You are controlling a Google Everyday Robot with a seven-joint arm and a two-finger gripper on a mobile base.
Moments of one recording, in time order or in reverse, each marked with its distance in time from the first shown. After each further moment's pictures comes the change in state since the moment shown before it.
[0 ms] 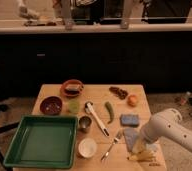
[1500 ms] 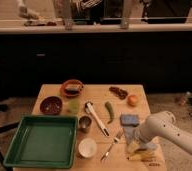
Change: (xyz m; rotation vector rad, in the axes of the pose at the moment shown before) arm -0.014 -0.005 0.035 -0.066 -0.063 0.006
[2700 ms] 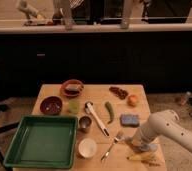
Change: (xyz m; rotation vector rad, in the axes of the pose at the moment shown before) arm -0.003 0.004 -0.029 -0.002 -0.019 -0.067
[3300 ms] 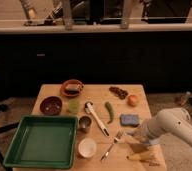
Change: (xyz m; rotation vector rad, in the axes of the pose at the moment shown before) arm -0.019 -0.005 -0.043 0.047 -0.111 -0.081
